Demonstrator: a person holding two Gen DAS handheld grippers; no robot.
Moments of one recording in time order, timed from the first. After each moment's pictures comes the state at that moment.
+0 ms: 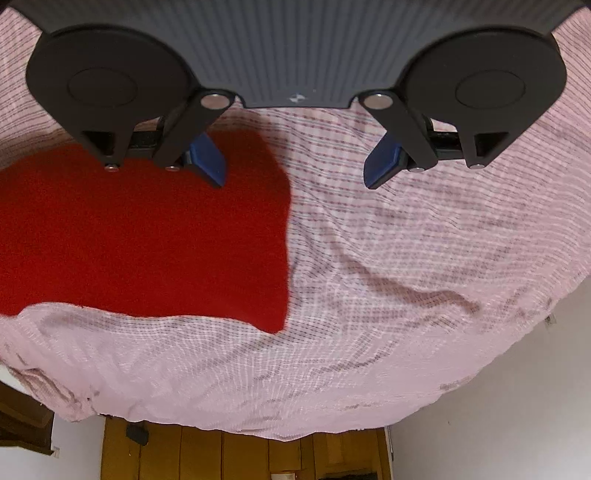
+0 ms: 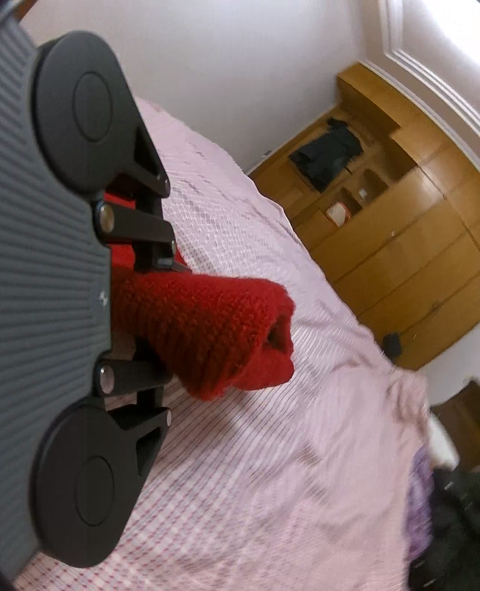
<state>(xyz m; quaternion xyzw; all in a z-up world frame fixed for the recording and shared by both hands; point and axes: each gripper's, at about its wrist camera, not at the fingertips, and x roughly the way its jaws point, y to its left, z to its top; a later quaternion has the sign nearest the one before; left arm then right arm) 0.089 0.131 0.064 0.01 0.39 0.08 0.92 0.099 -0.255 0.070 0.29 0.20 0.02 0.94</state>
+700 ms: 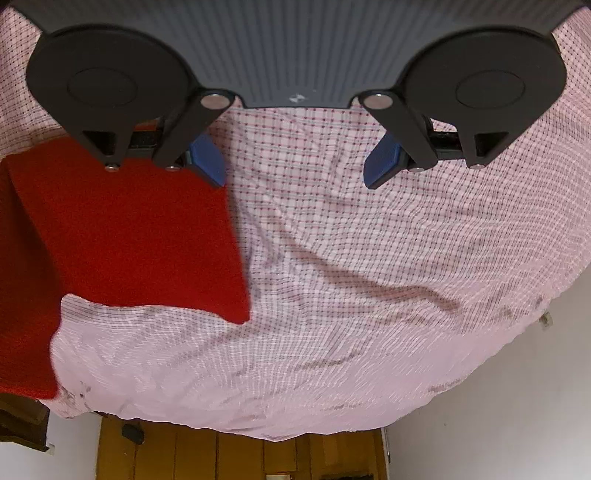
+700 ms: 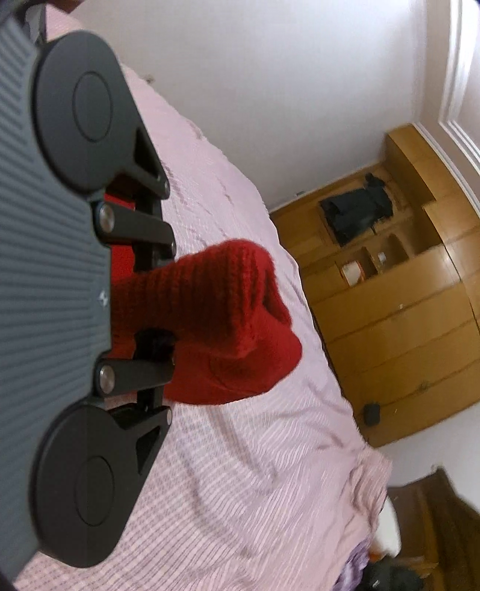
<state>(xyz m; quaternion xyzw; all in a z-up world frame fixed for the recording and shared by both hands) 0.088 0.178 0.073 0.00 0.39 0.08 0.92 0.134 -0.155 0.115 0.18 0.19 0.09 0.96</state>
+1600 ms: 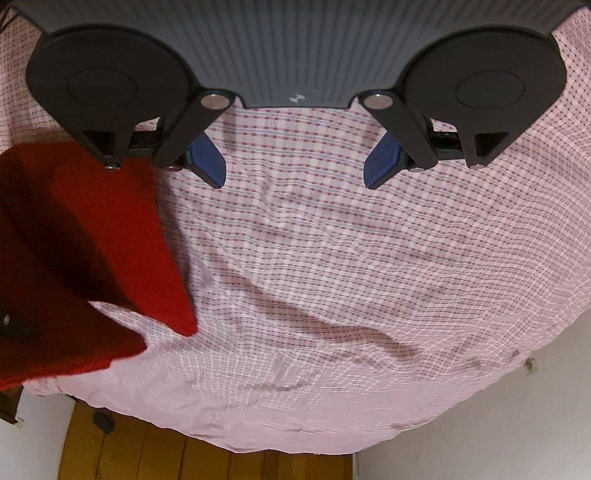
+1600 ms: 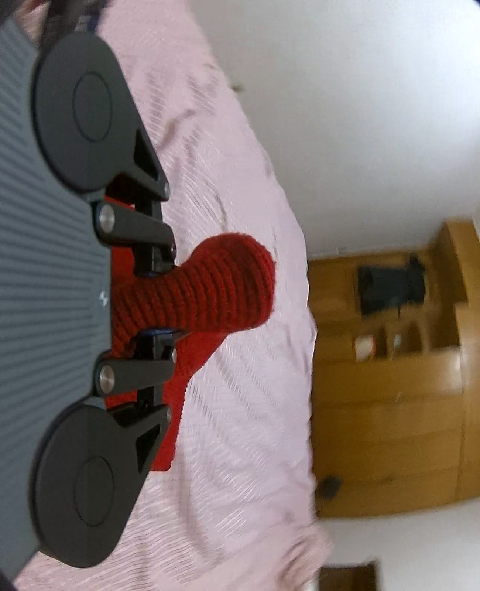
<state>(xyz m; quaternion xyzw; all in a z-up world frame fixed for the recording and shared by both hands) 0.076 0.238 0.056 -0.06 0.41 0.11 0.90 0.137 -0.025 0.098 -0.01 0.18 0.19 0.97</state>
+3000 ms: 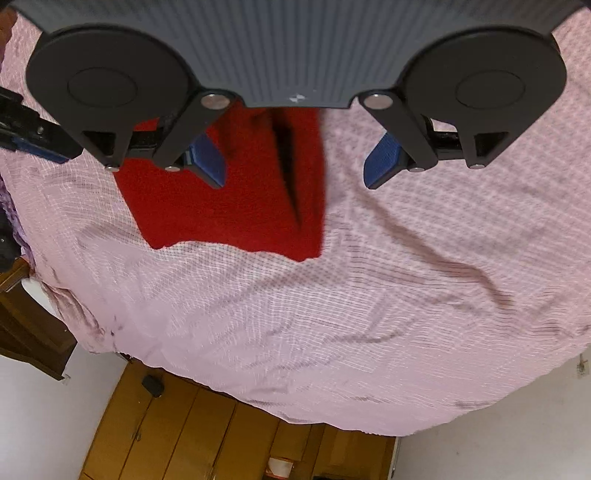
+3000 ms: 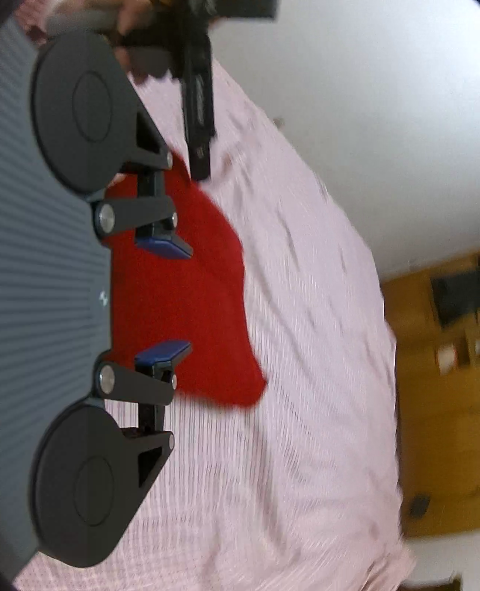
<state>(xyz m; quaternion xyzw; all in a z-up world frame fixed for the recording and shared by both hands) 0.140 0.180 0.107 -0.14 0.37 0.02 0.92 0.140 -0.124 0.117 0.09 0.34 0.18 0.92</state>
